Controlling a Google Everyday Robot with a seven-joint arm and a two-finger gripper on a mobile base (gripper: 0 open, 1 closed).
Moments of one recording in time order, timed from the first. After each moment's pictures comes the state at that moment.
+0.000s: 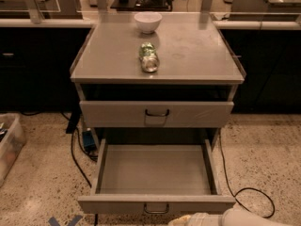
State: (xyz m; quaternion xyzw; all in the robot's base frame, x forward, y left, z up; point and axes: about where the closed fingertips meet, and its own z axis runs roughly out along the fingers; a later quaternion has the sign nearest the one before) arm 0.346 -0.093 0.441 -0.37 0.85 0.25 0.27
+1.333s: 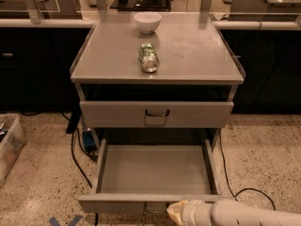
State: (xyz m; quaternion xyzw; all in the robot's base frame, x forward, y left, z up) arm 0.408 -0.095 0.418 -0.35 0.86 0.20 0.30
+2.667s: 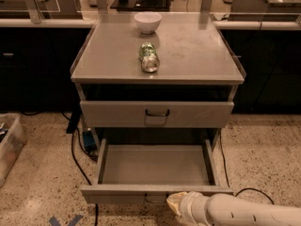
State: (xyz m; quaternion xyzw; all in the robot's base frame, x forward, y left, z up) arm 0.445 -0.097 0.418 -0.33 0.87 0.17 0.33
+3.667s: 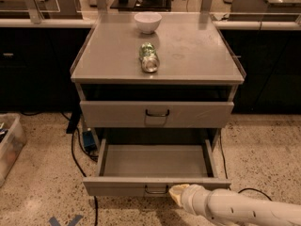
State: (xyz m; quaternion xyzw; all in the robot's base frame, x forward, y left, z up) arm 0.475 -0.110 0.427 -0.31 0.87 0.15 0.36
